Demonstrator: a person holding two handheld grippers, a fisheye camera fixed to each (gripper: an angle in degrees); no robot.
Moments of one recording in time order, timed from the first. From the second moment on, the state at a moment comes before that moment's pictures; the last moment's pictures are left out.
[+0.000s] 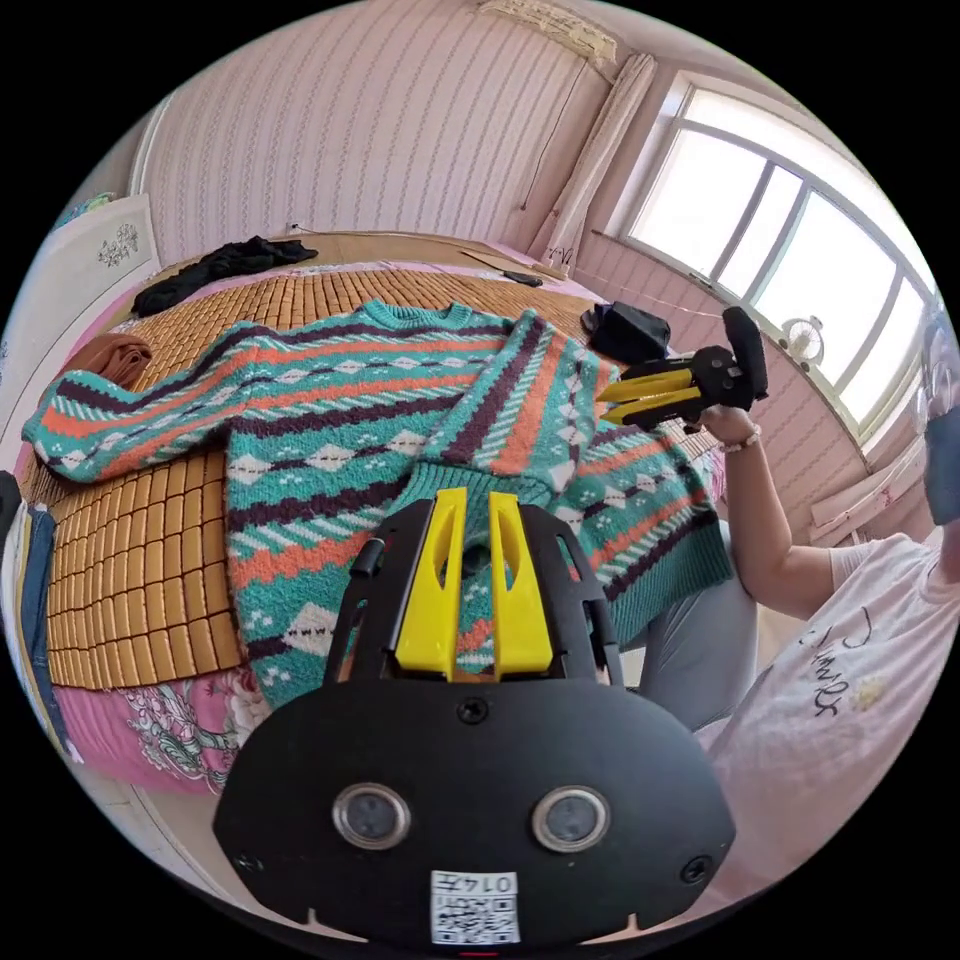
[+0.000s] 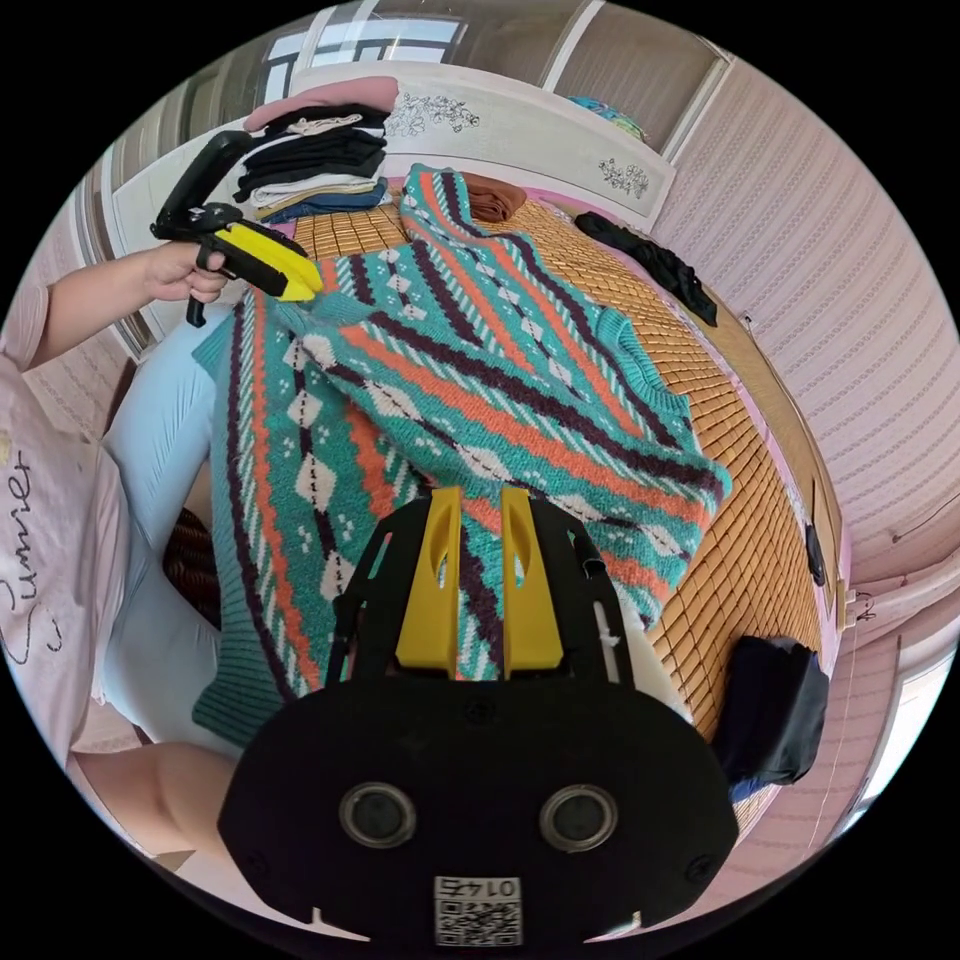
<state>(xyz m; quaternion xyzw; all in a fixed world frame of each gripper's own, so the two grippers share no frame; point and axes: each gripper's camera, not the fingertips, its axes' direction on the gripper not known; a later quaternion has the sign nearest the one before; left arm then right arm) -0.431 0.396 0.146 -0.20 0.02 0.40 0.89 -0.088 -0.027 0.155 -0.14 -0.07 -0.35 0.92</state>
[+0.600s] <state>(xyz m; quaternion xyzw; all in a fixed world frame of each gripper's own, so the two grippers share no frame) -0.454 0.443 0.139 -0.16 -0.02 0.47 0.87 -0.134 -0.017 0.162 -0.15 -0.06 -0.37 0.92</state>
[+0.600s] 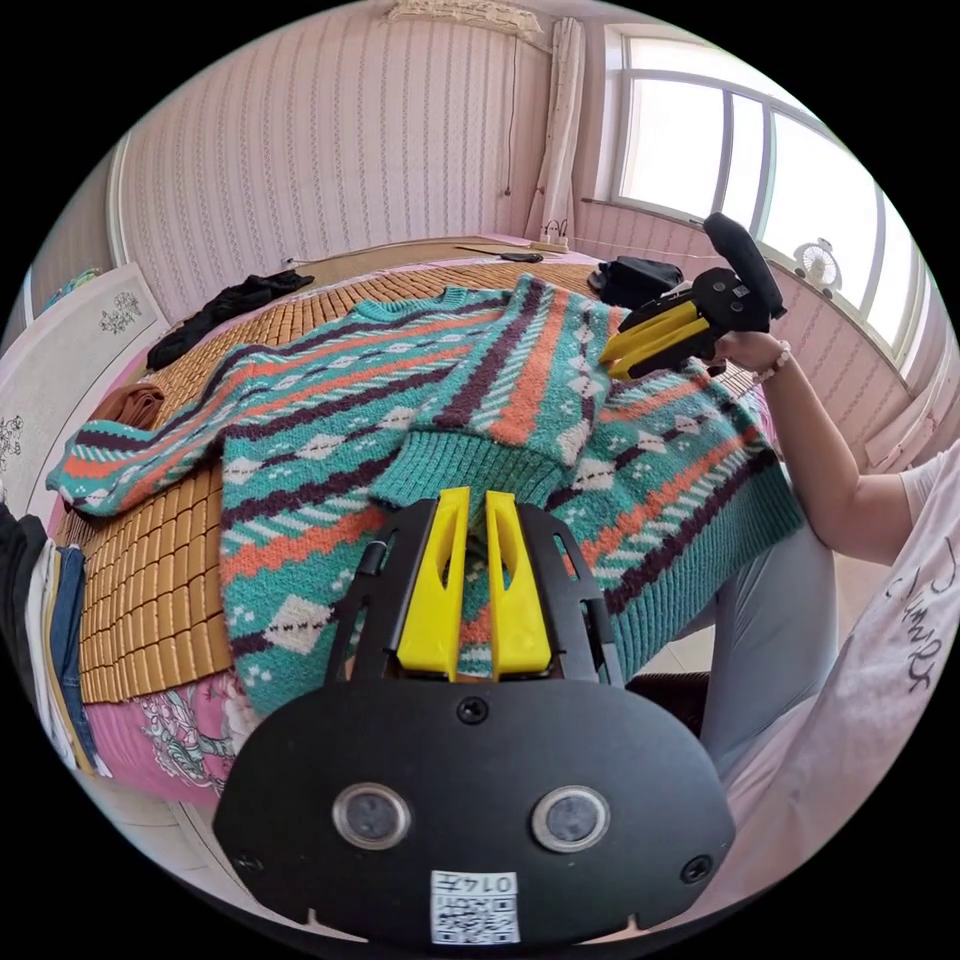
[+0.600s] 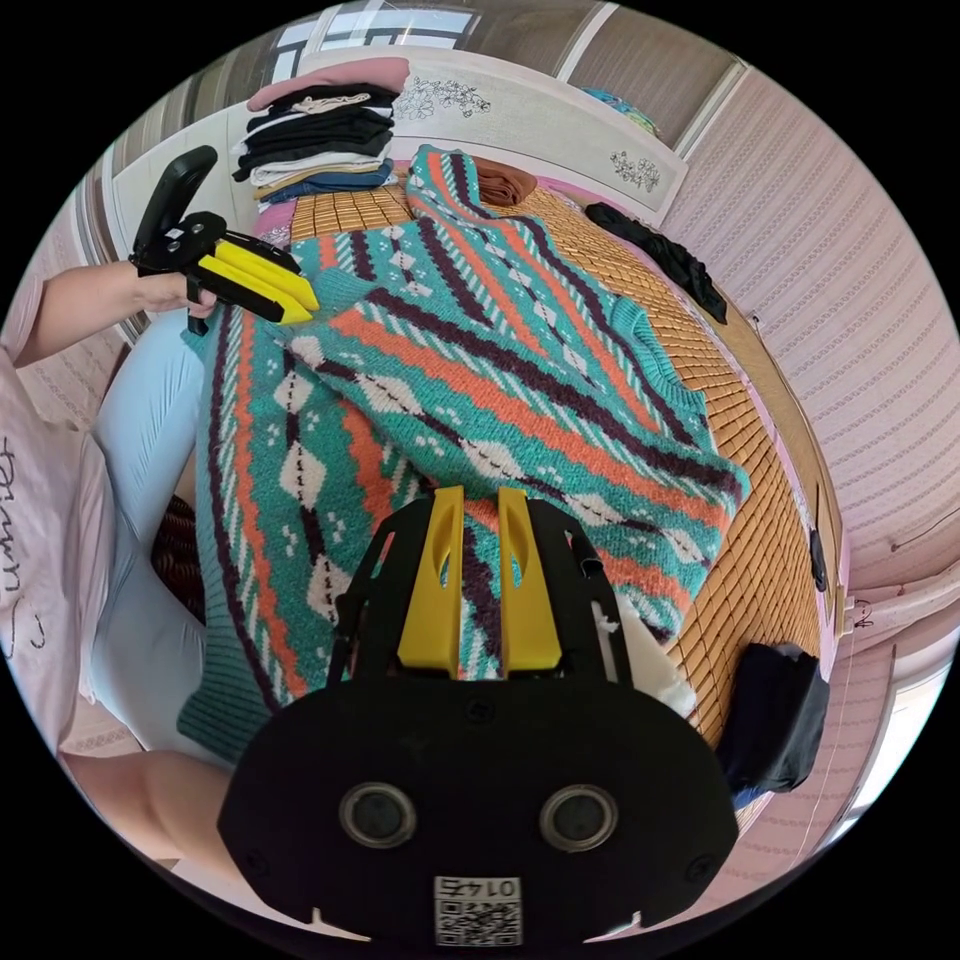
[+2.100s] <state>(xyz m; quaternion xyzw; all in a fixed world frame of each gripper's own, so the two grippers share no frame) -0.813 0.075 0.096 0.03 -0.09 0.06 0.99 -0.490 -0.184 0.301 -0.14 -0.05 -0.38 0.91</state>
